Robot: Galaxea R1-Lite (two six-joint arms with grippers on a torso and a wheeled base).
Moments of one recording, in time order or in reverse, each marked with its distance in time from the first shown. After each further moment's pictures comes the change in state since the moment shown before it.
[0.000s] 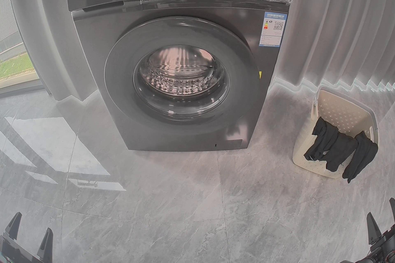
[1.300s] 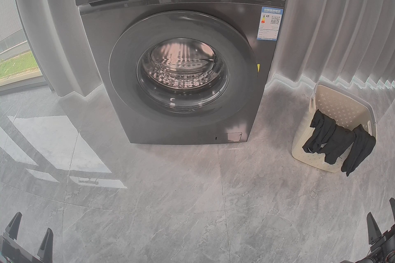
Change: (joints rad) left arm 0.000 0.000 0.000 -0.001 -0.005 0.000; right arm 0.000 0.000 0.000 0.000 0.000 0.001
